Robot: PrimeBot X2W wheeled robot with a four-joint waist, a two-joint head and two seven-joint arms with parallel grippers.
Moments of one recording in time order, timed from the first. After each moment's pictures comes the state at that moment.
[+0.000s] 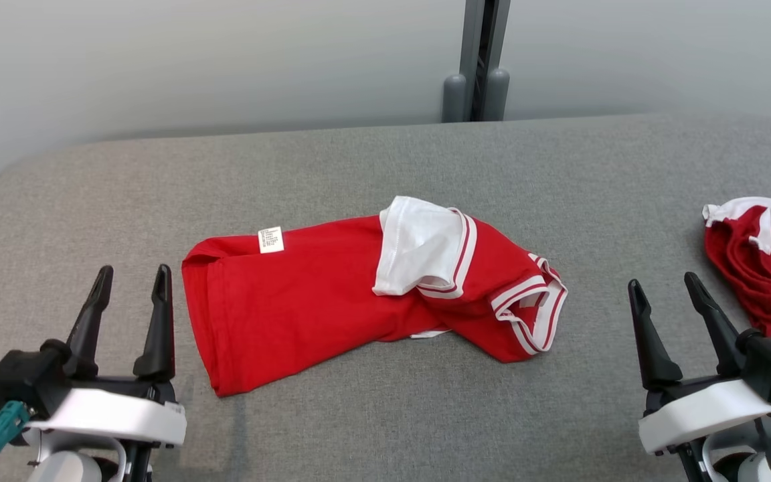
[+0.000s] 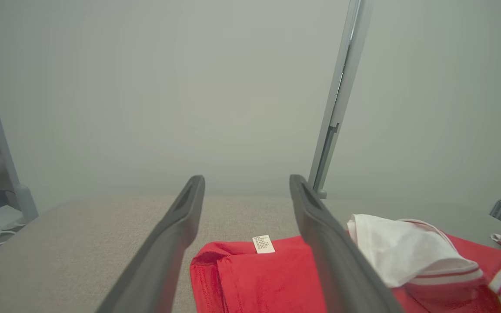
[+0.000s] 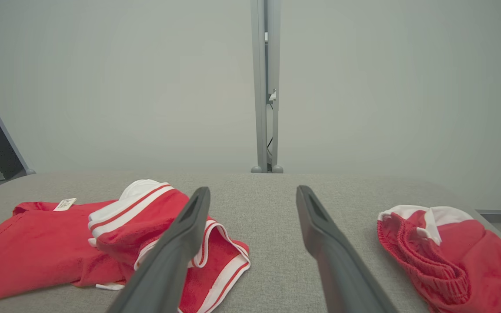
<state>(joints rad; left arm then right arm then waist) -0.10 0.37 -0.26 0.04 -0.59 0.14 -0.26 -0.05 -0.05 -0.01 0.00 0.14 0.13 -0.05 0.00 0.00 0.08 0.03</state>
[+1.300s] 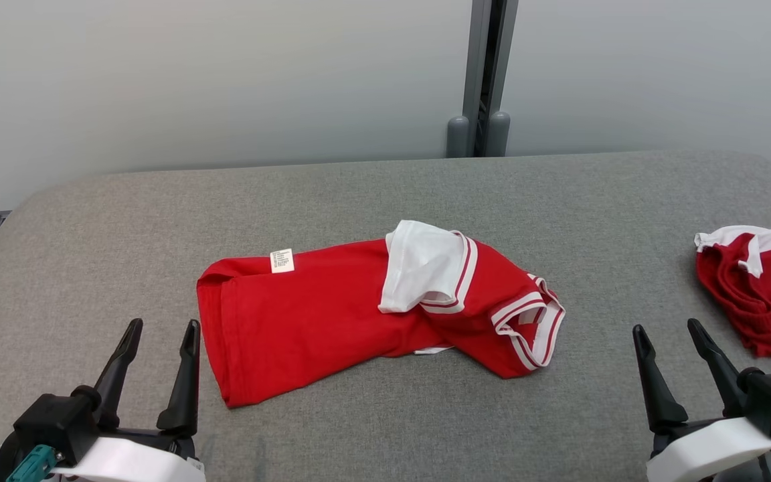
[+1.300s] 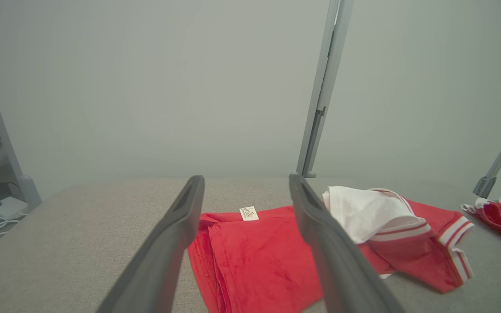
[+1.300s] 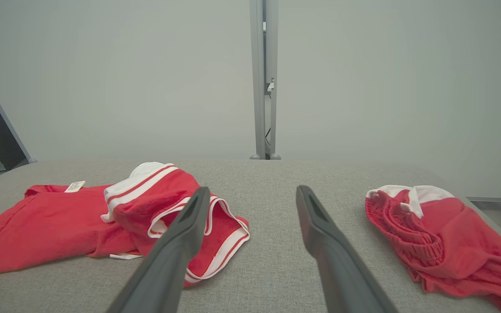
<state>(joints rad) 0.05 0.41 -0.31 -0.12 -0.58 0.21 -0.17 0.06 -0.05 -0.02 -0.03 0.14 0.13 -0.01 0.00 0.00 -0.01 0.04</state>
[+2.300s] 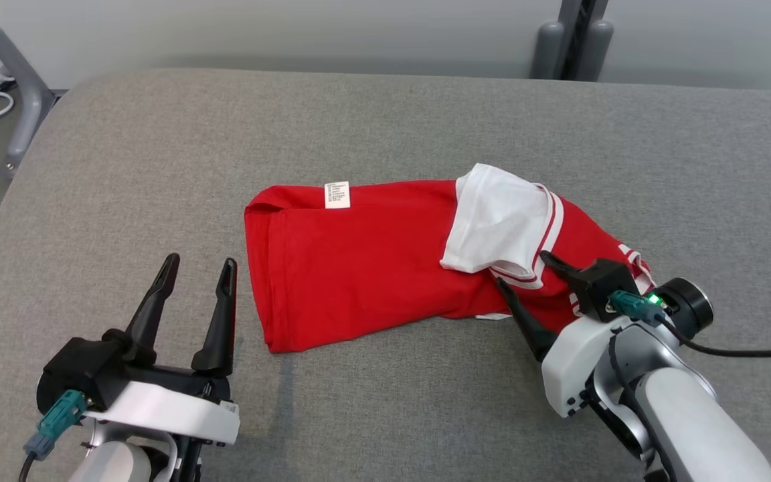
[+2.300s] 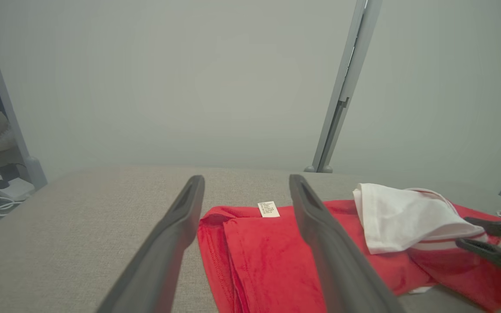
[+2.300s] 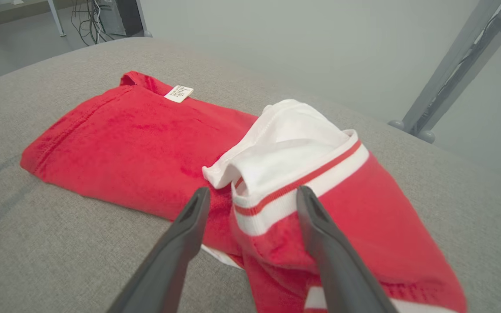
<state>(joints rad) -0.12 0.35 -0.36 -0.04 -0.57 0.15 -0.23 -0.35 -0.15 0.39 0.24 0.14 0.13 0.16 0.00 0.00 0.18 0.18</state>
